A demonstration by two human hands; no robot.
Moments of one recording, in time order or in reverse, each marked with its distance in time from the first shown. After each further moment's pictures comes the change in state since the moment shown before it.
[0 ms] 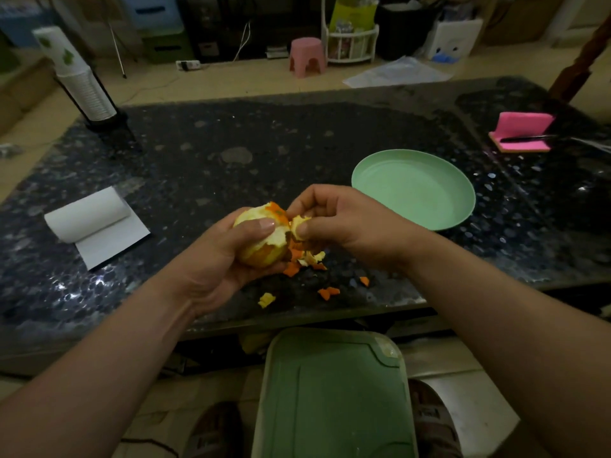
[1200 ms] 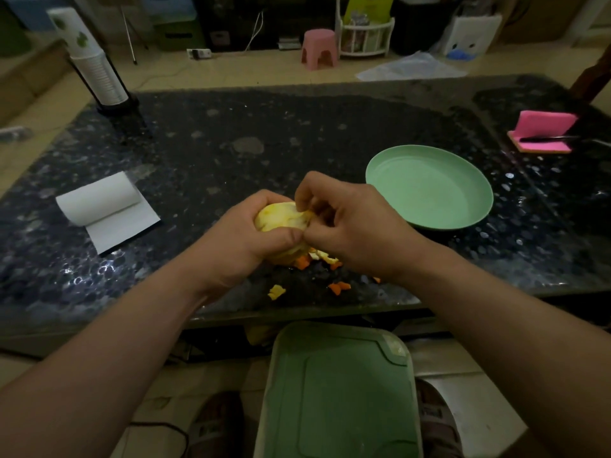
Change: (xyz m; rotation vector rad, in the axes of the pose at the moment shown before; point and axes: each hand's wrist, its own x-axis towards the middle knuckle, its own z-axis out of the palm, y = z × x) left_hand -0.004 0.008 0.004 0.476 -0.042 0.170; right_hand -0.004 -0.005 0.022 -0.662 0.207 -0.314
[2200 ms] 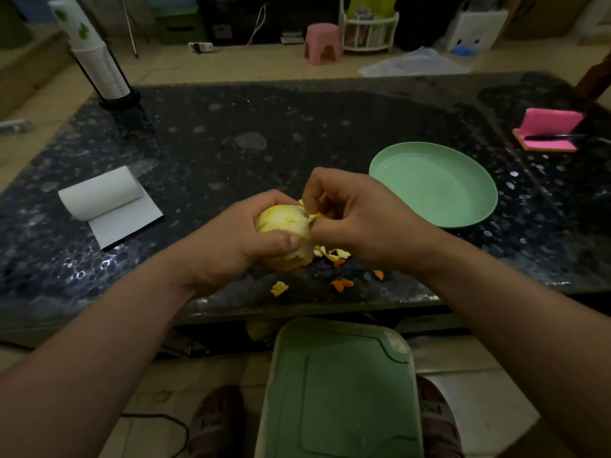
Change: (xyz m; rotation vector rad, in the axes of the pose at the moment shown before) left_hand -0.005 0.002 -0.013 0.007 -0.149 -0.024; right_hand 0.002 -0.006 -0.010 0.243 -0.125 0.088
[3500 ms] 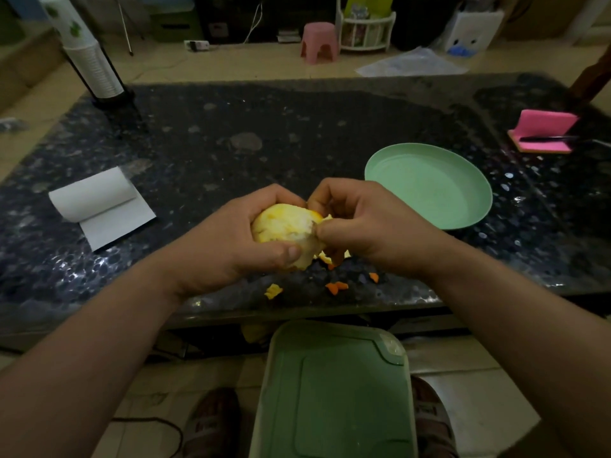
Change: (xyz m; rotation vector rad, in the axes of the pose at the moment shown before) left_hand -0.005 0.016 0.001 0.192 -0.058 0.104; right_hand -0.011 -0.002 -0.008 0.197 -0.036 0.147
